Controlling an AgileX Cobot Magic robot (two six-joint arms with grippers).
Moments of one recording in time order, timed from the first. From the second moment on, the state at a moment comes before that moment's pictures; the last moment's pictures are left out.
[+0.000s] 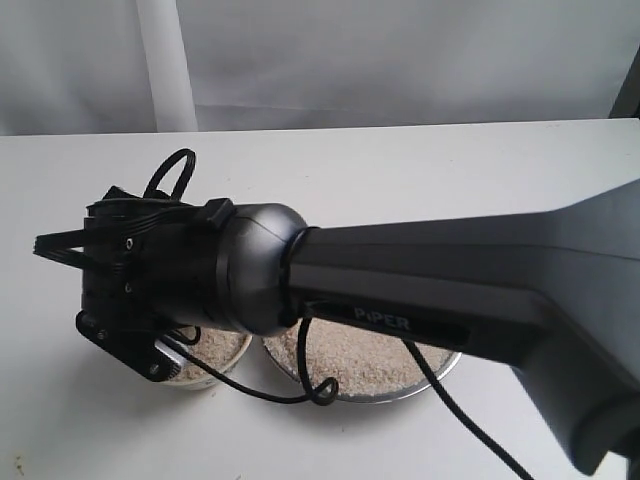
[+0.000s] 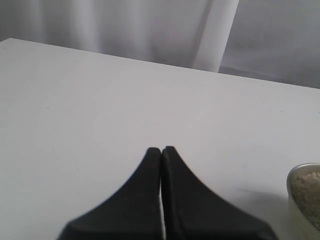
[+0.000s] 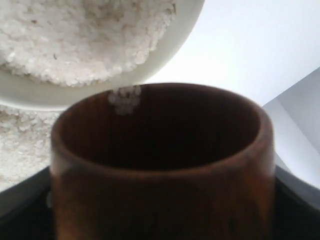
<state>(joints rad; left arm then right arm) 0.07 0.00 0.00 0.20 0.34 -0.34 1.11 2.17 -1.69 -0.87 0.88 -0.96</state>
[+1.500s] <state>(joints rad) 0.07 0.00 0.00 0.20 0.34 -0.34 0.71 2.09 -1.47 -0.79 0.91 -0.54</state>
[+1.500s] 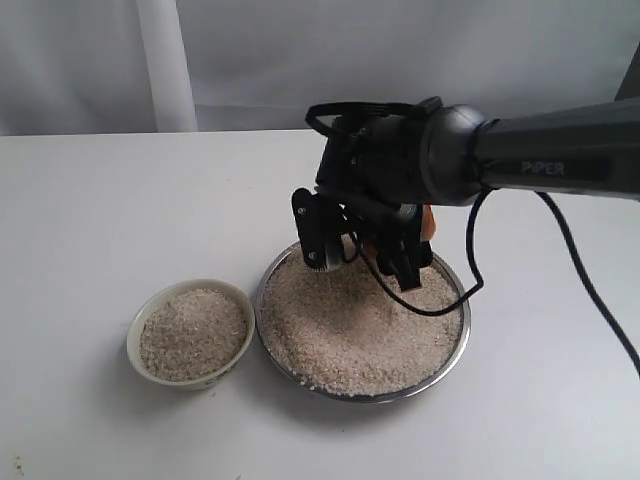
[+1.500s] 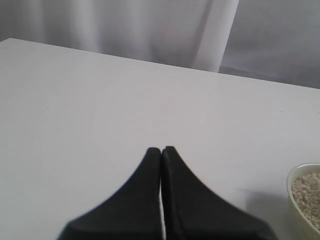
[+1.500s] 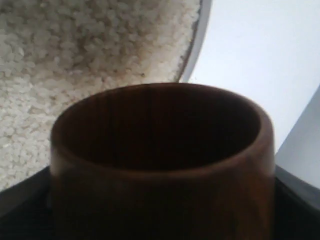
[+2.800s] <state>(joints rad) 0.07 0.00 0.00 0.20 0.34 -0.34 0.80 2.16 -1.46 -0.64 0.80 -0.67</state>
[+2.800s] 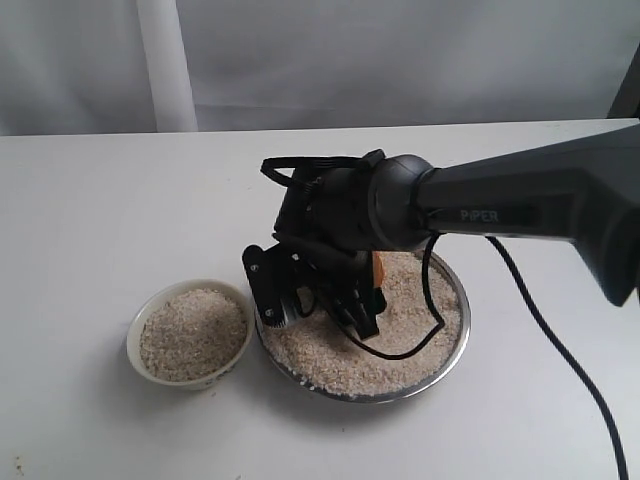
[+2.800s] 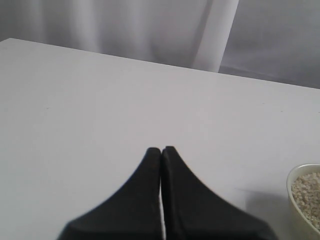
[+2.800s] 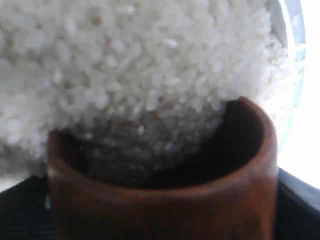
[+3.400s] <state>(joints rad) 0.07 0.00 0.00 0.20 0.34 -0.34 0.77 2.14 -1.46 -0.36 0.74 -0.71</state>
